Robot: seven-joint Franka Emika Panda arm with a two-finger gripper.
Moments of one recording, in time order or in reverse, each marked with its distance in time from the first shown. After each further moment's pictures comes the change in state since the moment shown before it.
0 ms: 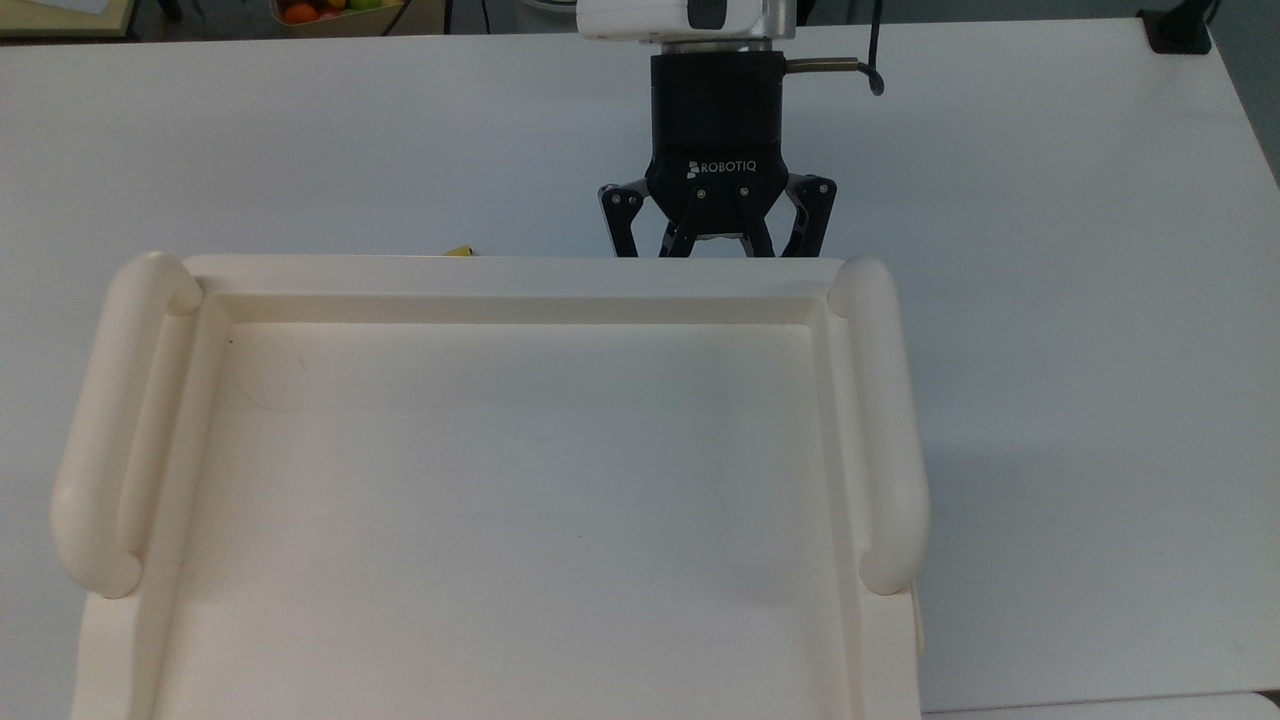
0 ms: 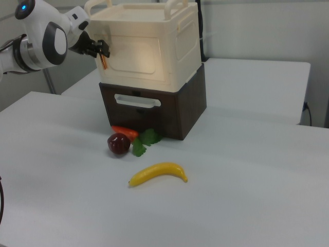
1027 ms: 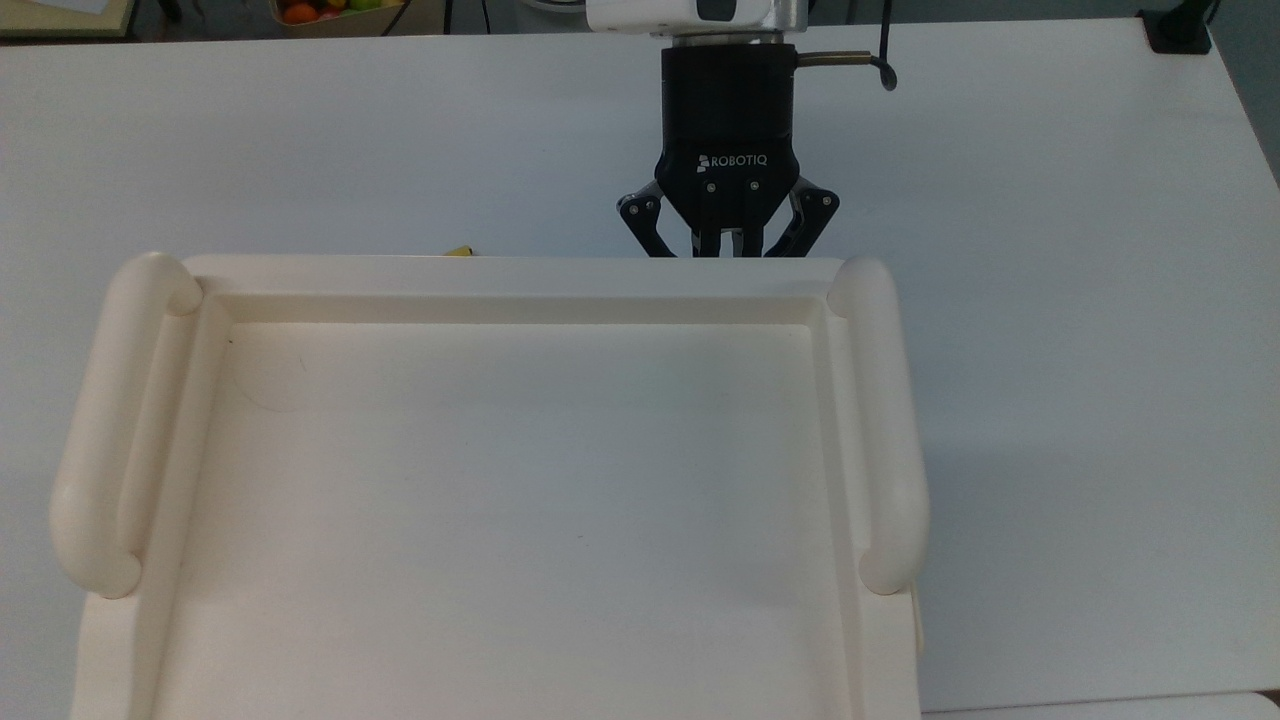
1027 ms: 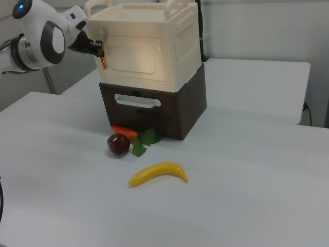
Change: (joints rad) arm 0.007 -0.005 0.001 0.001 -0.017 -0.004 0.045
